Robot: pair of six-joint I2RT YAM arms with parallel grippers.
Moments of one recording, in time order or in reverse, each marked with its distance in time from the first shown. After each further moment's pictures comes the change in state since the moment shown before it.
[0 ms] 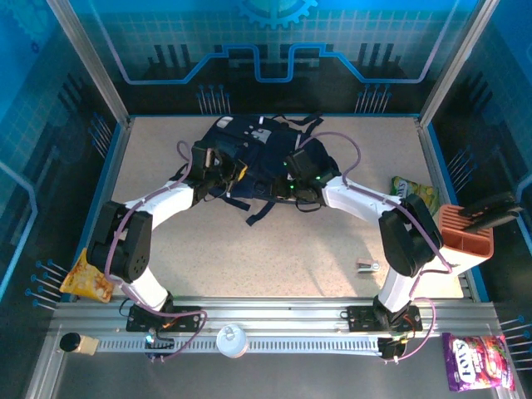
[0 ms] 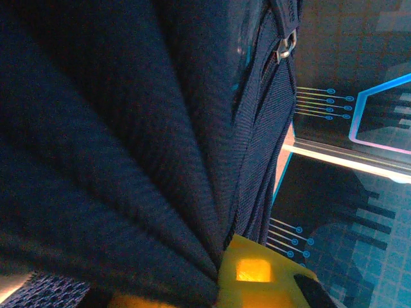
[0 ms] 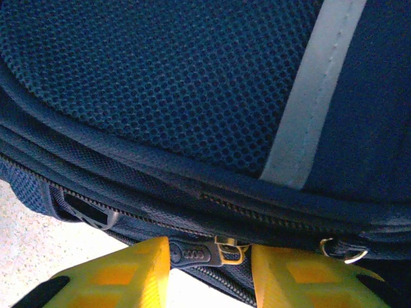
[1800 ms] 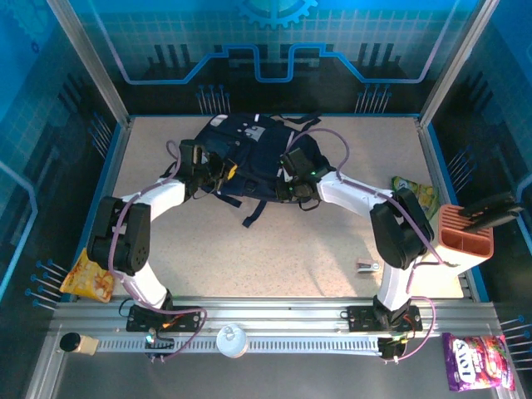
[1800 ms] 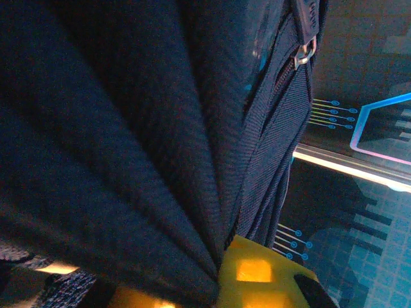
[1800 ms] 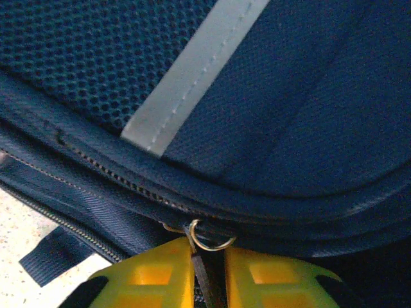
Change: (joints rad) left arm 0.119 0.047 0.002 0.001 0.109 0.054; right arm -0.019 0.085 0.078 -0.097 0.041 -0.325
